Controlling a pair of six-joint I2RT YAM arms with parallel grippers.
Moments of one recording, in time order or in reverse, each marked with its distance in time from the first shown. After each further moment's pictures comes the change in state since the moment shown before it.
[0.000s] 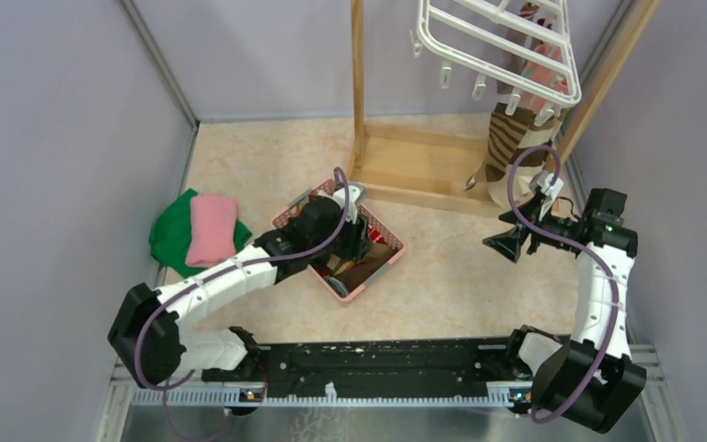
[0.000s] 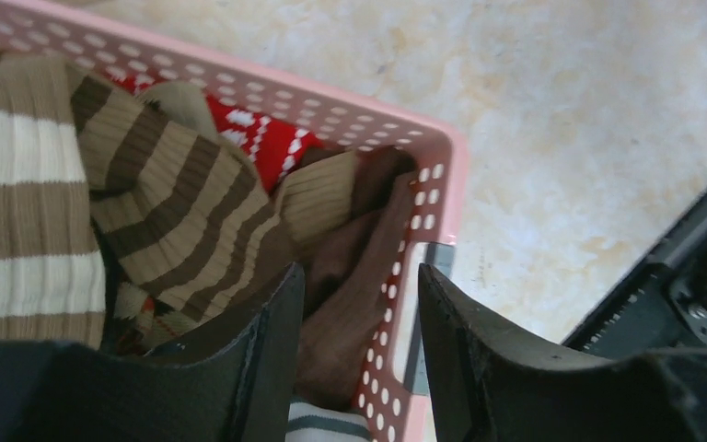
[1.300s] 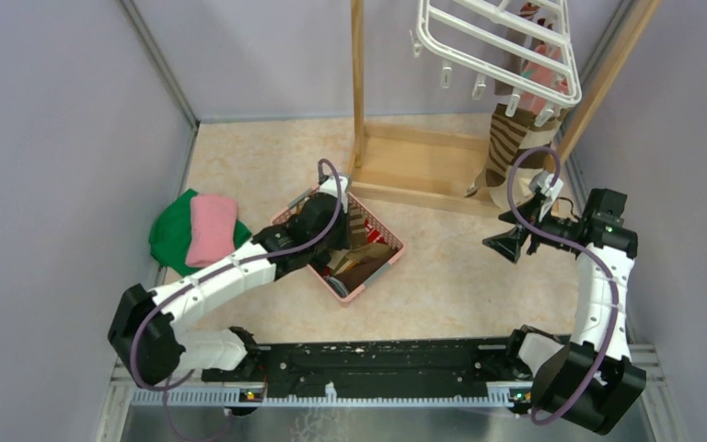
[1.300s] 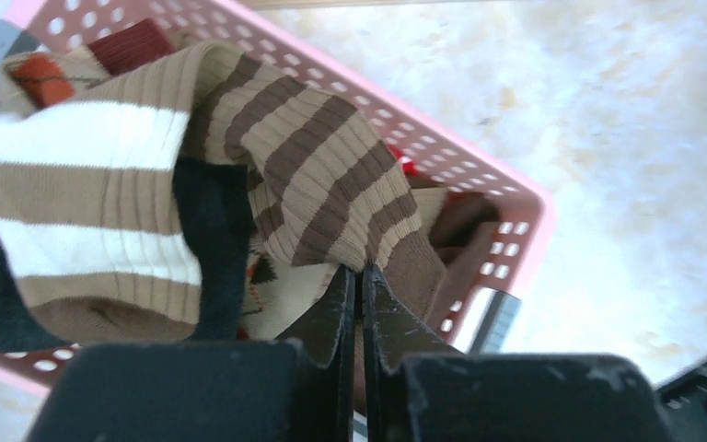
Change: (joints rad) left arm -0.047 0.044 0.077 -0.143 -0.356 -0.130; right arm 0.001 -0.005 0.000 0.000 -0.002 -0.001
